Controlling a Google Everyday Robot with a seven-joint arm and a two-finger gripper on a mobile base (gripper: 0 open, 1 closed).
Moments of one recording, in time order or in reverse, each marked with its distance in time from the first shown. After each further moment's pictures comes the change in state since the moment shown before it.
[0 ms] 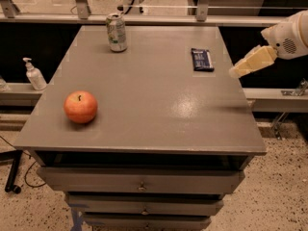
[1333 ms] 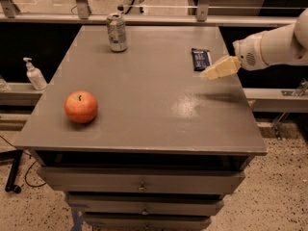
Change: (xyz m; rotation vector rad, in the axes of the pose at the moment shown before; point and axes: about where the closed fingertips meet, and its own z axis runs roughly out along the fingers) arm -0.015 0.013 0.082 -0.034 -0.137 0.082
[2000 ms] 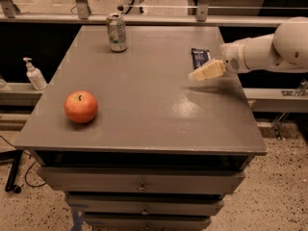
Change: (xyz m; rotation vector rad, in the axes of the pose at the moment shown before) arm -0.003 -0.001 0.048 -0.018 -0.066 -0.010
